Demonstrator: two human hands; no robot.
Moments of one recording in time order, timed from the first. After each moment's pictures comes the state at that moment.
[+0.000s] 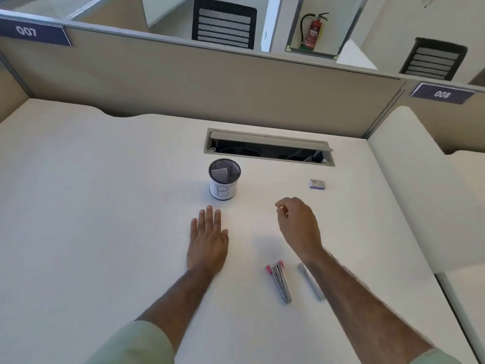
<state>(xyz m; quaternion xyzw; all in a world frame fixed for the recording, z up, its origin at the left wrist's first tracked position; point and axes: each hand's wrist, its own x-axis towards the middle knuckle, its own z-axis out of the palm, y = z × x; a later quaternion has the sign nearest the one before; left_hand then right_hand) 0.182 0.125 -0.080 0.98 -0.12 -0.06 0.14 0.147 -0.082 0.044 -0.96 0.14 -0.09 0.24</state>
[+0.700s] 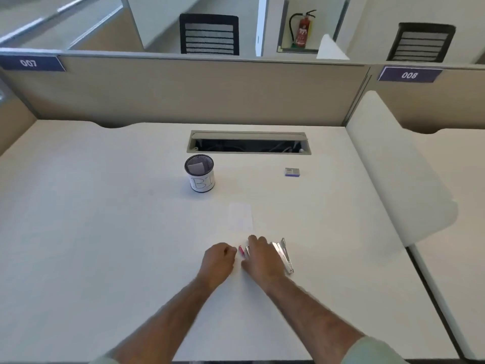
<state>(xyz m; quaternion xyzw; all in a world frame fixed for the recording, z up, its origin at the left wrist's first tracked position) 0.071 0.062 -0.023 0.86 0.04 -0.25 0.45 0.037 -0.071 -0.002 -0.97 0.12 0.15 0.16</state>
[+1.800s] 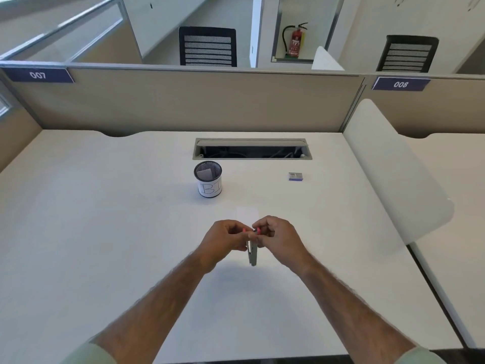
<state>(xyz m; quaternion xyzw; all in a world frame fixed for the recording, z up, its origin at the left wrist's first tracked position) 0.103 0.086 0.052 0.70 -0.08 -0.31 0.63 0.040 -0.085 0.066 -0.79 0.14 0.02 0.60</state>
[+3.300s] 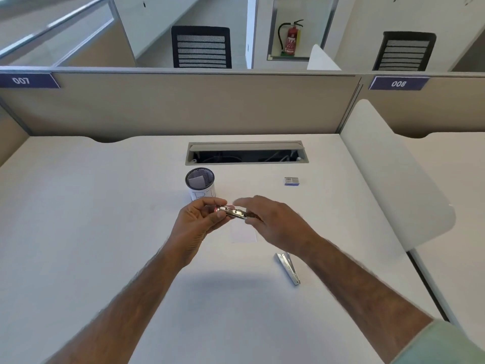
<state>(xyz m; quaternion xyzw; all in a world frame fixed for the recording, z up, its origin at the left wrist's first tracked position) 0.141 0.102 0.091 0.53 -0.08 -0.22 0.81 0.080 -0.111 0.123 -0.95 -0.16 -0.08 0.28</state>
